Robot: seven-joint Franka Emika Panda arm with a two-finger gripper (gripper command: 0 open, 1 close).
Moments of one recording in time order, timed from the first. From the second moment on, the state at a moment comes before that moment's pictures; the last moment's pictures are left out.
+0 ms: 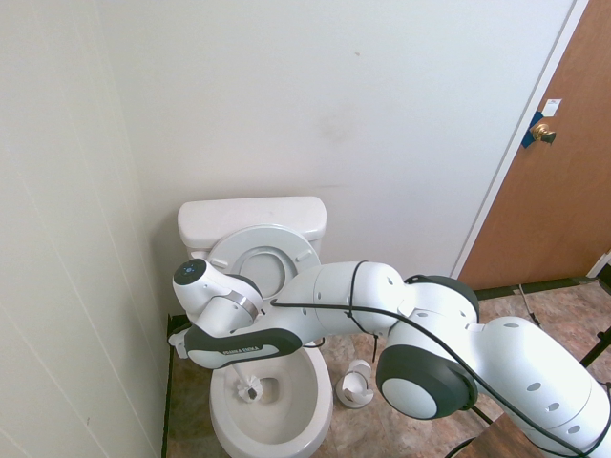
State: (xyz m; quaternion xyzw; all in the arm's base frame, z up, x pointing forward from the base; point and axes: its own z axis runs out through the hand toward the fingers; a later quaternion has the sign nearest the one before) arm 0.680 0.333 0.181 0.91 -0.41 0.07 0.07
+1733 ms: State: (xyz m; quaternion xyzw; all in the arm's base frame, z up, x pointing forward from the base) arm 0.619 0.183 0.168 0.88 -0.46 -0.02 0.06
